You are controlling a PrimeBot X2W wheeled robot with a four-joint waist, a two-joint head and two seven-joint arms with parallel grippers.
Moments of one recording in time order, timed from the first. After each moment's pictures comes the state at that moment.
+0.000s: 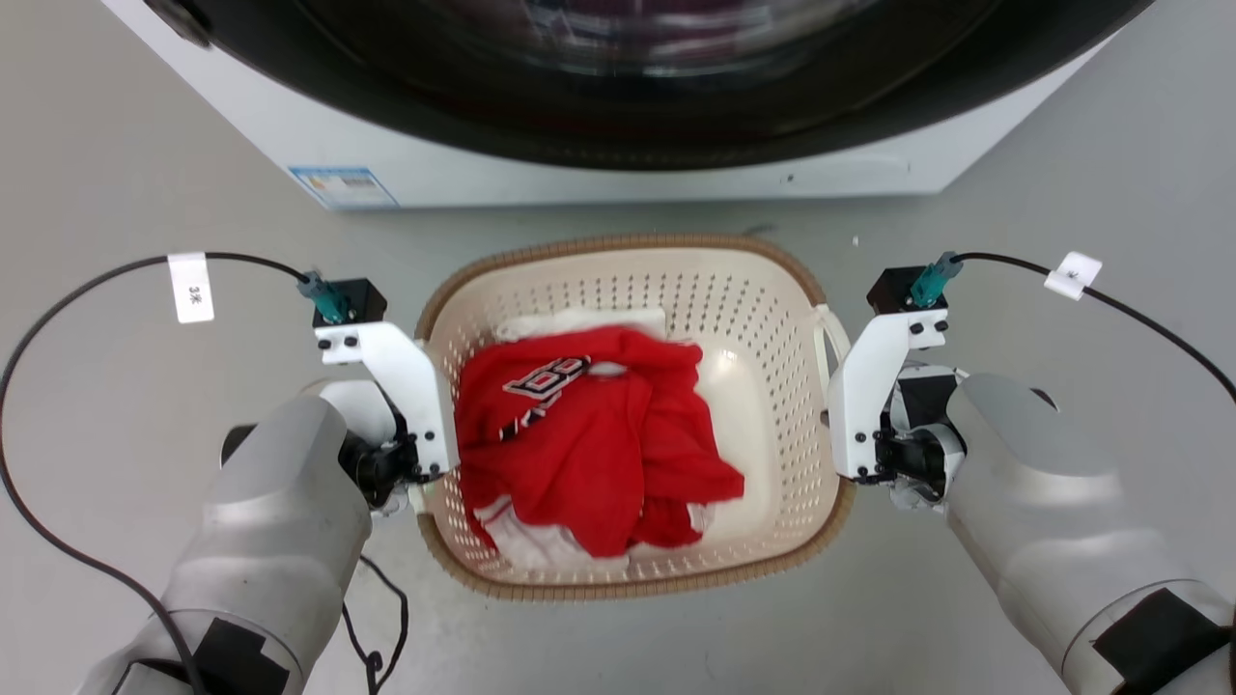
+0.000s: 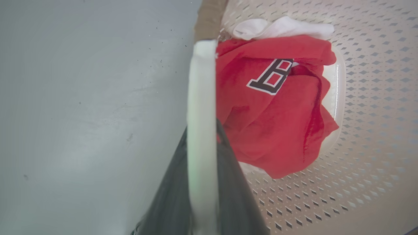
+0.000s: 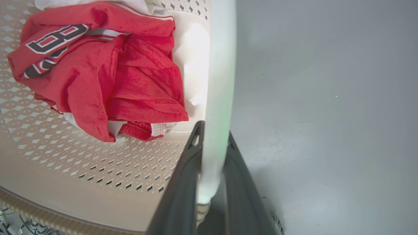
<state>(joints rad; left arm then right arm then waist) -0.92 0.18 -0.61 1.23 -0.85 -0.12 0.35 -0.94 -0.08 0.72 1.23 0.82 0.12 0.43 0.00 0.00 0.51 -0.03</state>
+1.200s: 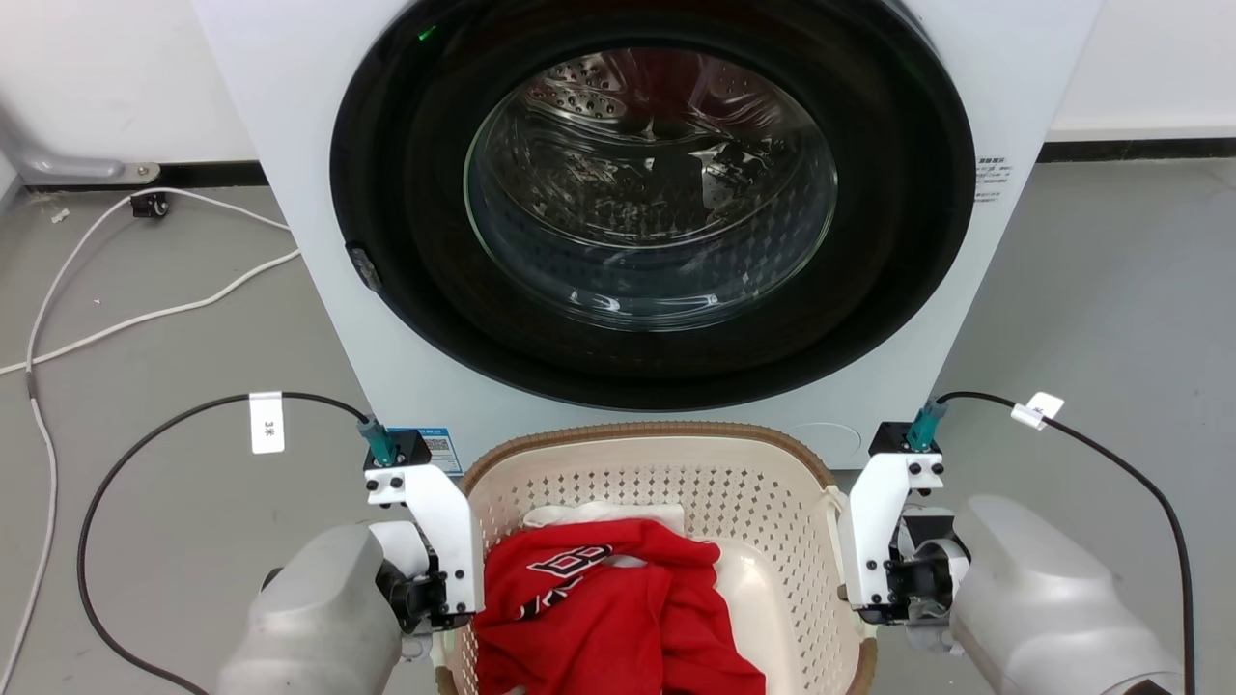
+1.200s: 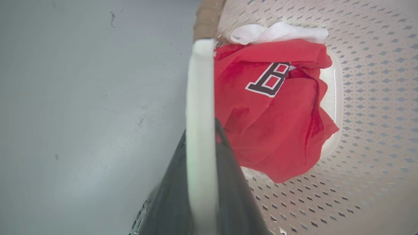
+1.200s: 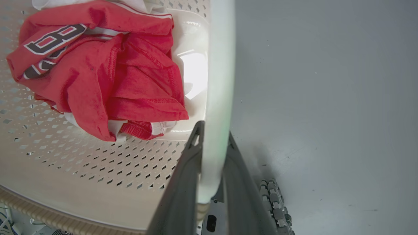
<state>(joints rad) -0.75 0.14 -0.71 1.28 -0.92 -0.12 0.47 -0.78 -0.08 0.76 1.28 0.93 0.12 0.63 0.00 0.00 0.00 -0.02</state>
